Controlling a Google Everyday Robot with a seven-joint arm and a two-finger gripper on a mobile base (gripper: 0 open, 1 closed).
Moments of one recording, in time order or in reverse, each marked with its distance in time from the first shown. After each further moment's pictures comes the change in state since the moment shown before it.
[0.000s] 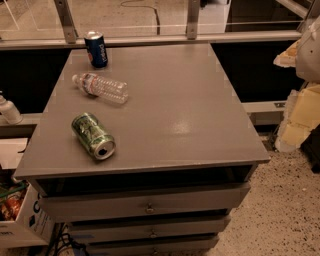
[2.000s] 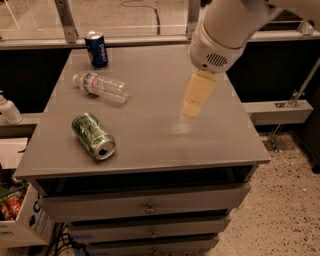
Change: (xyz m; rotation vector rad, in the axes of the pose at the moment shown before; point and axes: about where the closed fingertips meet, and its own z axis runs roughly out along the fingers) arm -0.153 -0.049 0.077 0.023 -0.143 -0.112
